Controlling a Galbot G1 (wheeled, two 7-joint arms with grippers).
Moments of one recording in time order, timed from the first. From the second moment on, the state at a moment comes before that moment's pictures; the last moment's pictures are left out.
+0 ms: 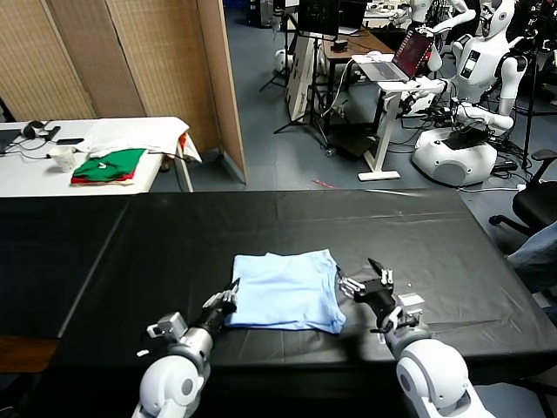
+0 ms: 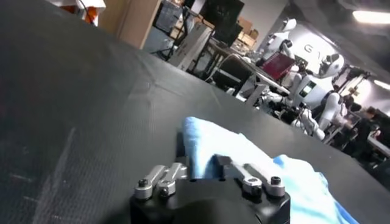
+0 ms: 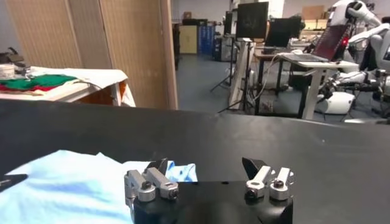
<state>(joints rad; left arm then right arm) 1.35 -1.37 -0.39 -1.92 -0.69 0.34 -0.10 -1.32 1.20 0.43 2.10 0.35 -0.49 0.07</state>
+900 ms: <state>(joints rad) 1.51 -0.79 -0.77 -2.01 -0.42 0.34 -0.12 -1.32 1.24 0.43 2.03 0.30 -0.48 0.07</state>
